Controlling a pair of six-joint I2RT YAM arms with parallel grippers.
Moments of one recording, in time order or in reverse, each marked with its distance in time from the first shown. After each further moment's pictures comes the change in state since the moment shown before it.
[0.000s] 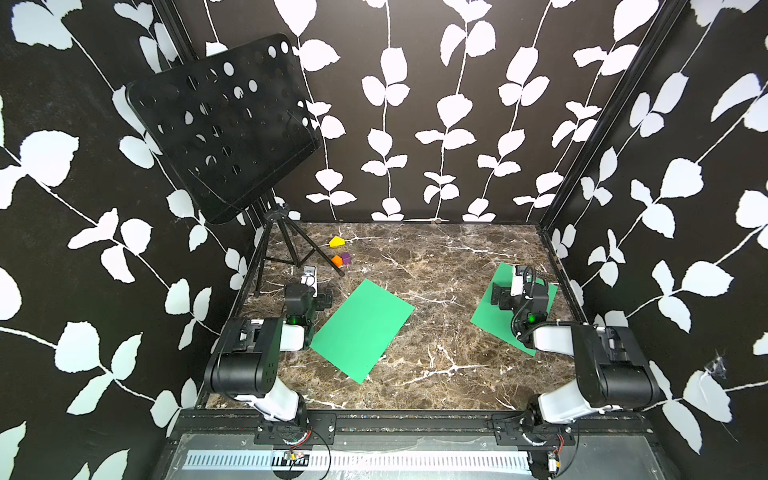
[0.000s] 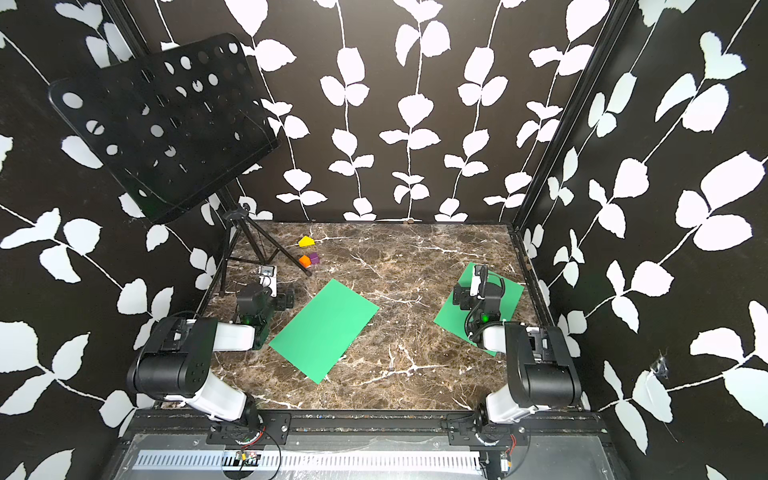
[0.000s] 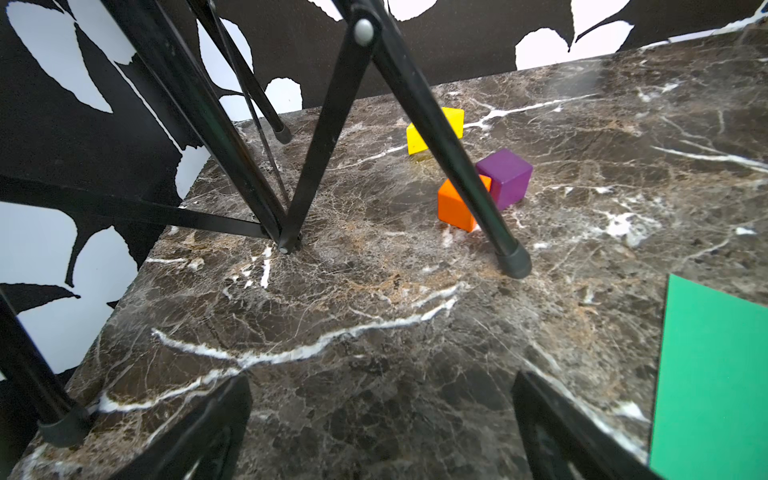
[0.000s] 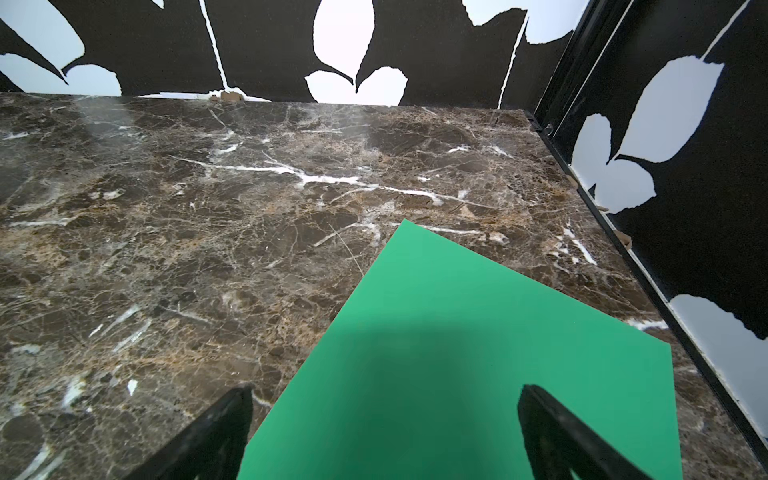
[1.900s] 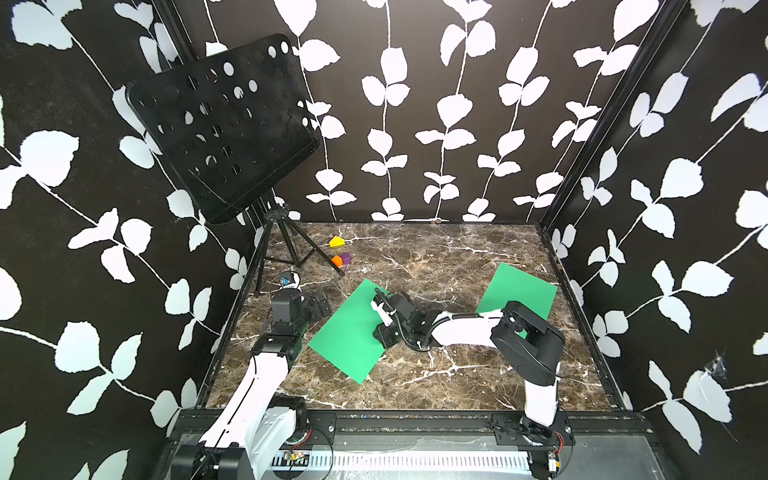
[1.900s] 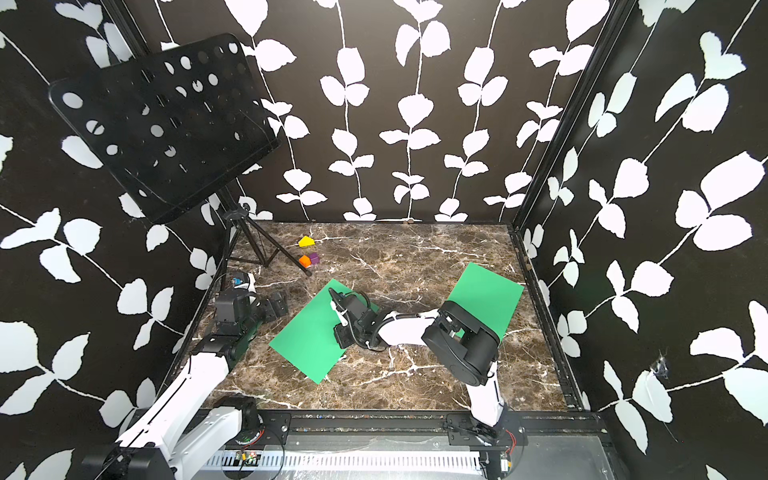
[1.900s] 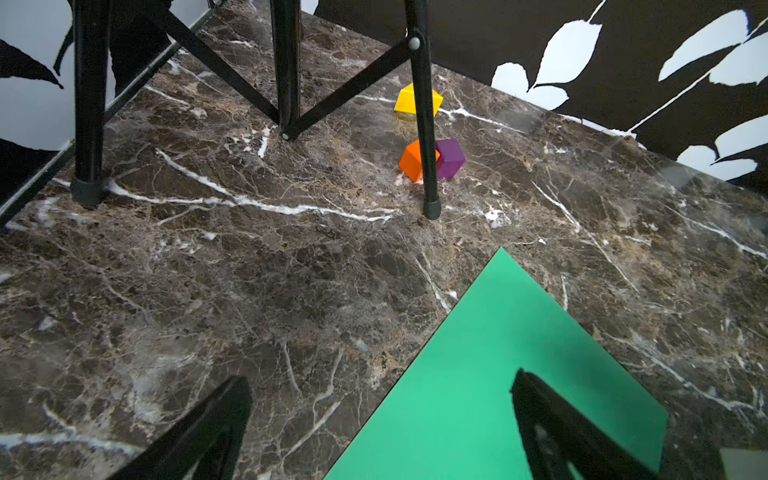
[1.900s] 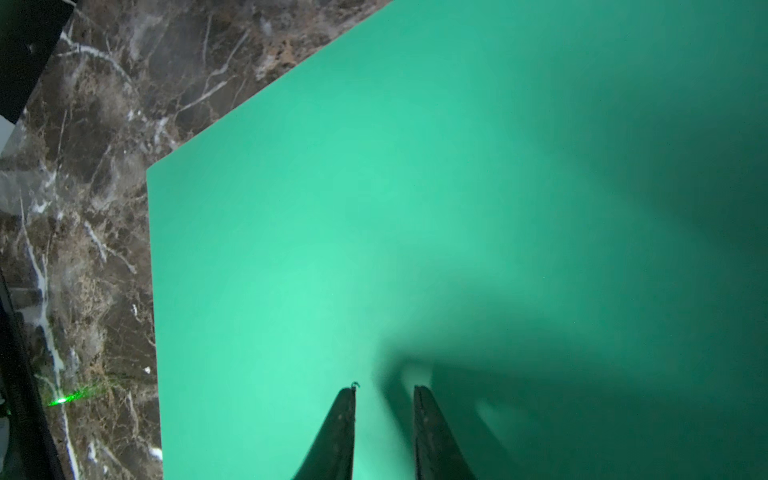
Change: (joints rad) left arm -0.040 -0.683 0.068 -0.950 0.050 -0.480; right arm 0.974 0.414 0.661 -0.685 -0.160 0.497
